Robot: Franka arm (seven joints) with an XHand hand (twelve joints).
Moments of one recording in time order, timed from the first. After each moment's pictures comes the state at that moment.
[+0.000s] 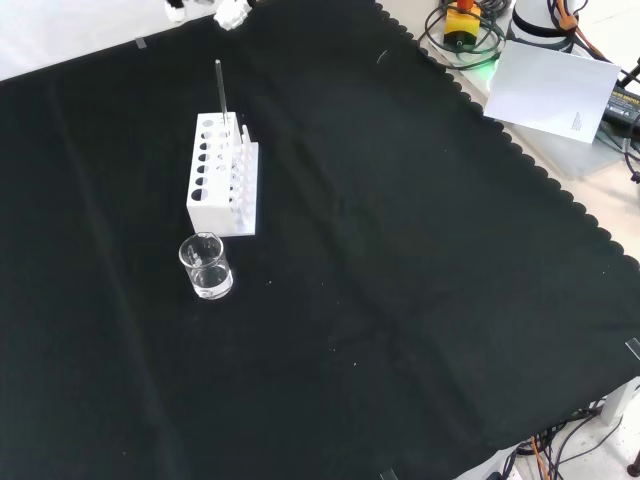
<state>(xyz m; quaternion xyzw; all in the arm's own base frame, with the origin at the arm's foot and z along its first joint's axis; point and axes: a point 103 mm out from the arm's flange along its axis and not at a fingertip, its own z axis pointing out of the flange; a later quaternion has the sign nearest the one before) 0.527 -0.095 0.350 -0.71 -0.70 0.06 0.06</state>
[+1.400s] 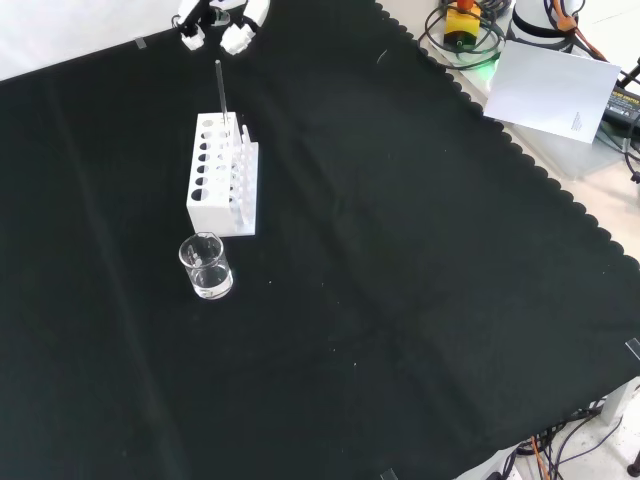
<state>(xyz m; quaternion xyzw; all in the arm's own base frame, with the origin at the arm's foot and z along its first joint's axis) 0.522 -0.112 0.297 -0.70 -0.70 0.07 0.08</state>
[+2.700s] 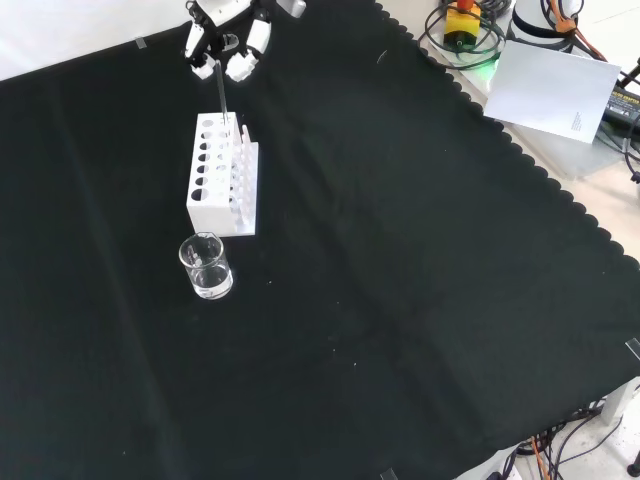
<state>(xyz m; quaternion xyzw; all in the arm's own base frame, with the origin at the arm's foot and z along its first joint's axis) 0.526 -0.113 0.251 -0.69 -0.71 0.07 0.11</state>
